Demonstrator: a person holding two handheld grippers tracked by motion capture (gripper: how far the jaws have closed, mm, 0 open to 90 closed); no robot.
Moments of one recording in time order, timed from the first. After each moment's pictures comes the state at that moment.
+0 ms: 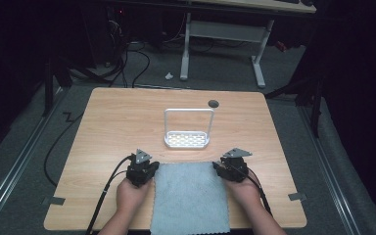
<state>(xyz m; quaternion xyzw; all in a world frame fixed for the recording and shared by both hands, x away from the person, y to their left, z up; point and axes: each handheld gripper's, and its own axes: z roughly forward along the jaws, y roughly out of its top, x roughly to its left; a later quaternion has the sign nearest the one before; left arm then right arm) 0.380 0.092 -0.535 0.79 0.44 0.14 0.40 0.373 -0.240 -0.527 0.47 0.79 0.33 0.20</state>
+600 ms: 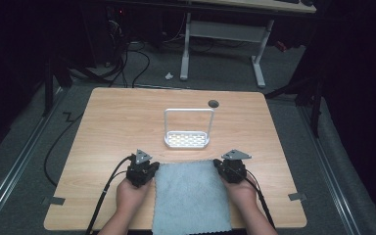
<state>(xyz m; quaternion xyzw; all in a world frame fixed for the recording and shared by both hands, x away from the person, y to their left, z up) 0.376 0.094 -0.533 0.79 0.43 0.14 0.42 0.363 -0.232 -0.518 0.47 0.78 0.36 0.22</state>
